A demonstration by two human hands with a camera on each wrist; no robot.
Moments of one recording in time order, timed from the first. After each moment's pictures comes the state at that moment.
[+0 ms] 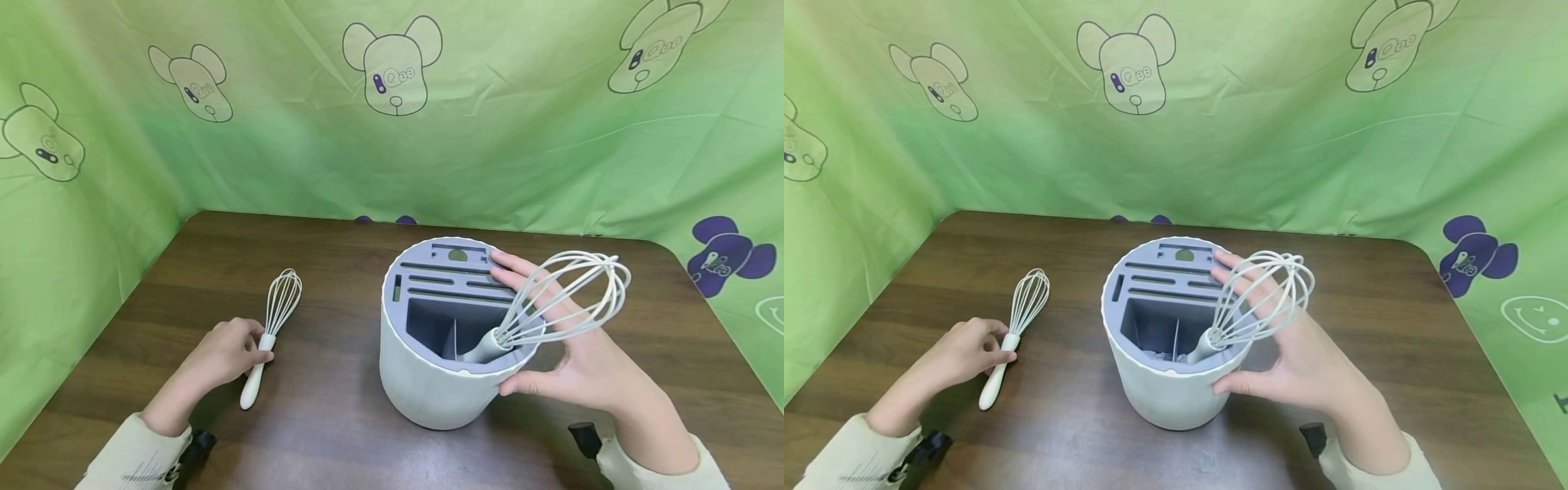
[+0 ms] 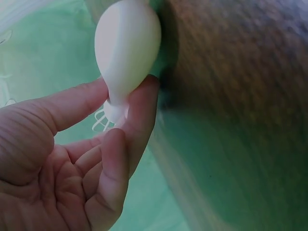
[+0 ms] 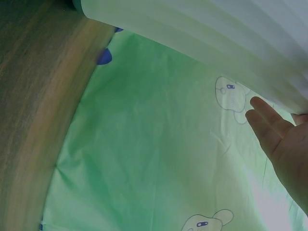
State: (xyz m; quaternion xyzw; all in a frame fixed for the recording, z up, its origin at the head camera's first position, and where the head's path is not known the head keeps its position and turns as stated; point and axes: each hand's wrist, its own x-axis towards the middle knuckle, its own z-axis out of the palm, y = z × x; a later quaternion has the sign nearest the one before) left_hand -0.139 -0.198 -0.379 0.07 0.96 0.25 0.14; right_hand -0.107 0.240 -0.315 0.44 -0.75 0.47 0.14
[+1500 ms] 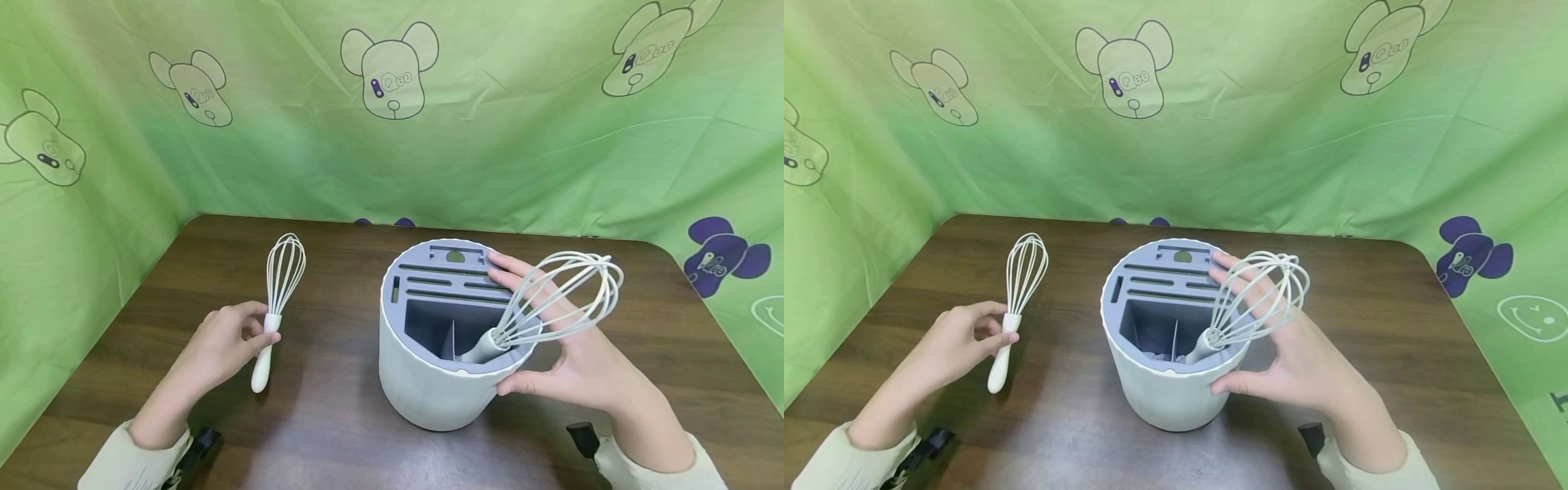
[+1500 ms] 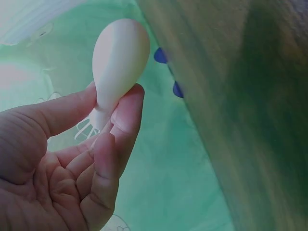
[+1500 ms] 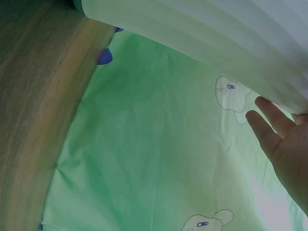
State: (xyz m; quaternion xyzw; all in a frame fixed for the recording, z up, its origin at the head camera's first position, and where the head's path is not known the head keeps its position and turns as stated) left_hand -0.130 -0.185 -0.345 0.12 0.95 0.29 0.03; right_hand -0.106 0.242 -0.316 0.43 -0.77 0.45 0.15
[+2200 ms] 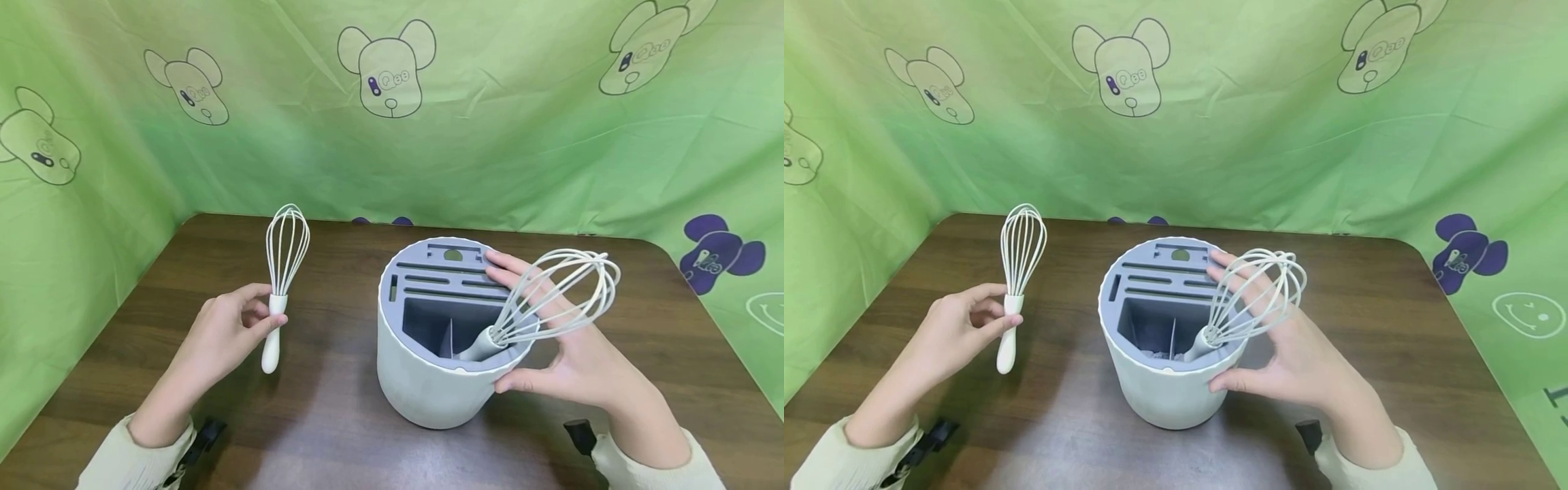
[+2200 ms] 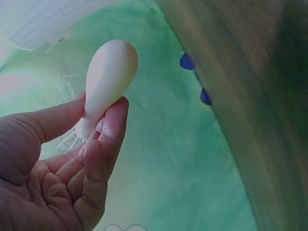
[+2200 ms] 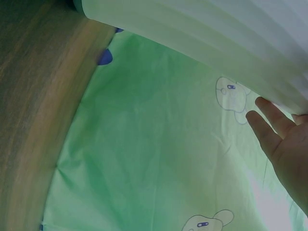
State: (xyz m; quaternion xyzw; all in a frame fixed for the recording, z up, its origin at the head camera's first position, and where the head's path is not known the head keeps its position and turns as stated) left_hand -0.127 -0.170 -0.325 0.12 0.93 0.33 -0.05; right_hand -0.106 0.242 -0.315 0.43 -0.77 0.45 0.15
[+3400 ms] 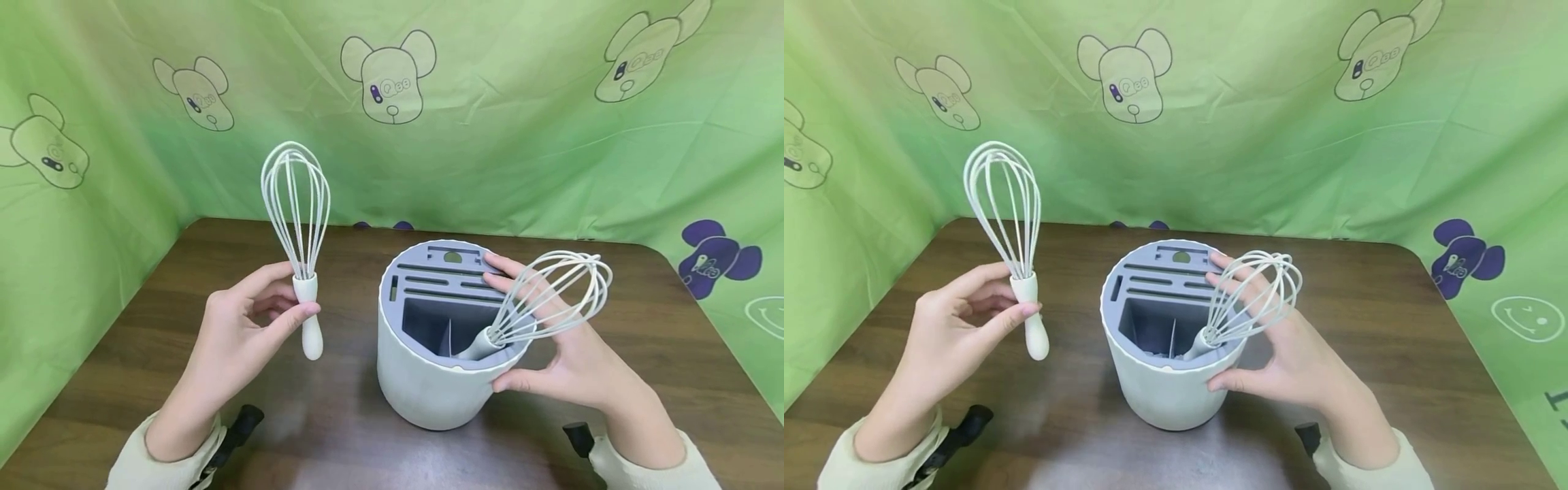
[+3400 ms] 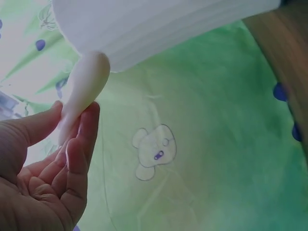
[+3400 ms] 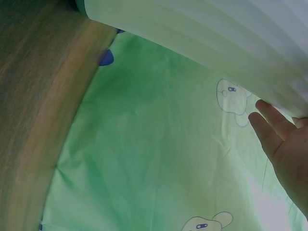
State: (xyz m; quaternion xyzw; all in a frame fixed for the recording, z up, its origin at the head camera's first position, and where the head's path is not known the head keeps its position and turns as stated) left_hand -0.102 -0.126 -0.289 0.26 0.81 0.49 -0.21; right_hand -0.106 0.241 -0.318 0.43 -0.77 0.44 0.16
